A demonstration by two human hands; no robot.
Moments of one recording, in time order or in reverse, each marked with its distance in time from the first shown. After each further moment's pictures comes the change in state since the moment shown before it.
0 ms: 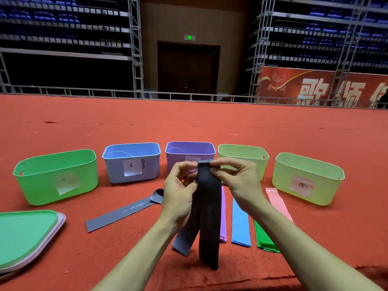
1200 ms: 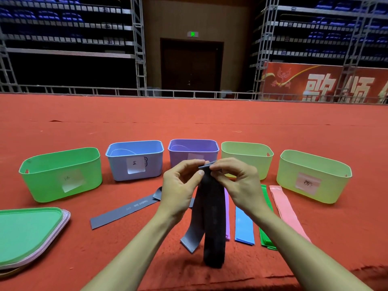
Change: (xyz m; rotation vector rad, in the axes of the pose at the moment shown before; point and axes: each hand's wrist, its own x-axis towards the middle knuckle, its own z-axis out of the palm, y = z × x) left_hand 0.004 0.016 -0.003 0.263 -0.052 0.072; right_hand -0.005 0.019 -0.003 -0.227 -0.031 -0.260
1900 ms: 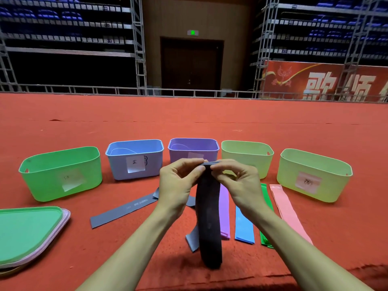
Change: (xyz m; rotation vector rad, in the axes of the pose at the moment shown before) left_hand 0.005 0.003 0.001 -0.086 0.081 -0.084; right_hand -0.004 0.000 0.004 0.254 0.025 0.160
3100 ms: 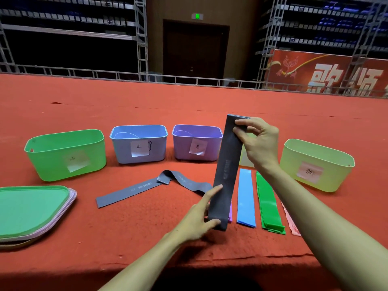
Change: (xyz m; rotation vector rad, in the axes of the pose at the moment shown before) left_hand -0.063 -0.103 -0.035 0.506 -0.591 -0.216; right_hand 0.059 0.008 -0.025 -0.422 0.230 -0.218
